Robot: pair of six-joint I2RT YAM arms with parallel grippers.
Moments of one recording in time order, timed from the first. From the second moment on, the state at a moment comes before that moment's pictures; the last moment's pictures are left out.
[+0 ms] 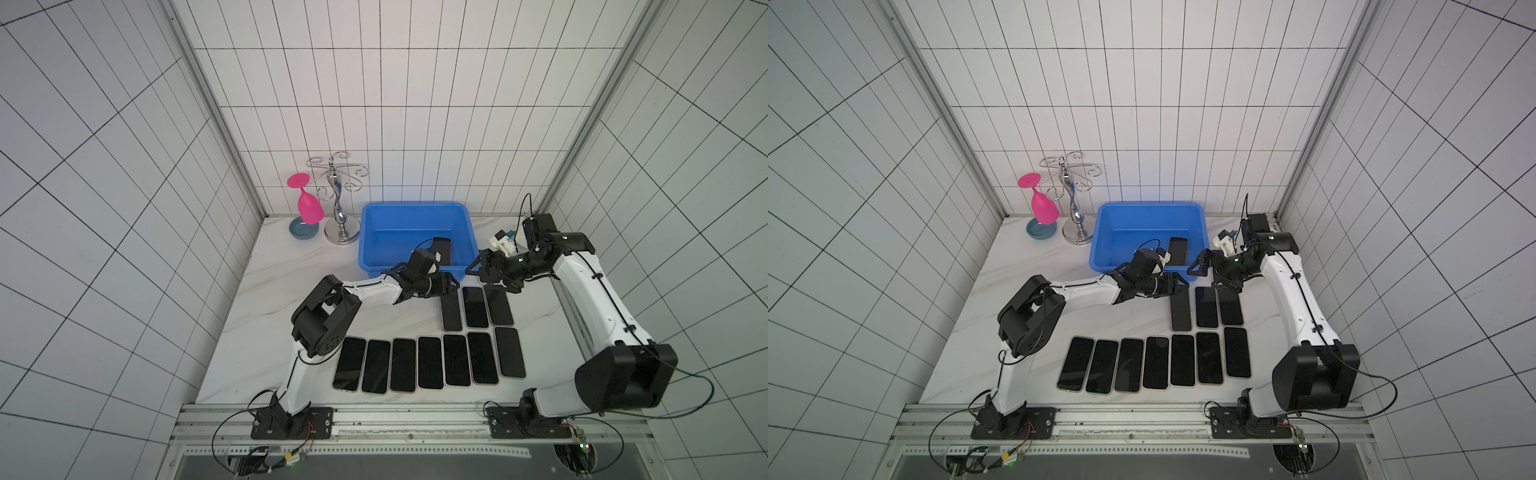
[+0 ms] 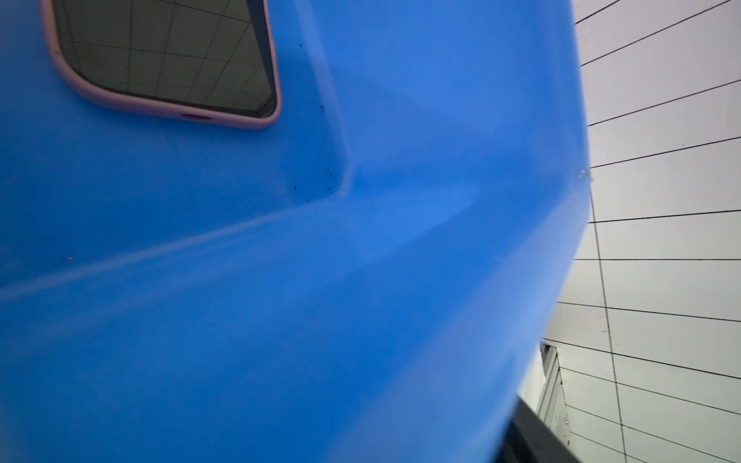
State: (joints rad) left arm -0.78 2.11 1.44 -0.03 0.36 -0.81; right arm 0.15 1.46 1.44 -1.24 -0.68 0.21
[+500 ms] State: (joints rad) left arm -0.77 2.09 1.54 -0.39 0.23 -0.82; right arm 0.15 1.45 1.44 -1.23 -0.68 0.22
